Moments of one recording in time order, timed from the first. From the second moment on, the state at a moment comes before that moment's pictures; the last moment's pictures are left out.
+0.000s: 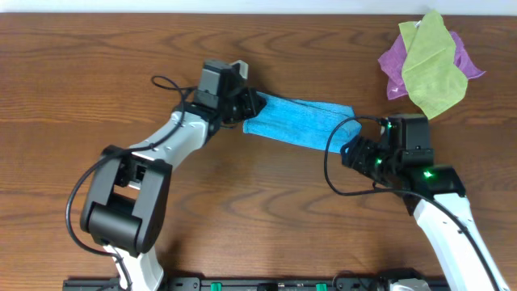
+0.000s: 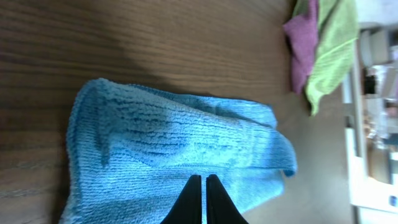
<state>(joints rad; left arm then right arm) -0.36 1.91 1.16 -0.01 0.50 -0.66 0.11 1.17 0.81 -0.68 -0.19 0.60</state>
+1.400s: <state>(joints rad) -0.43 2.06 1.17 0.00 0.15 -0.61 0.11 1.56 0.81 -0.44 -0.18 0.75</state>
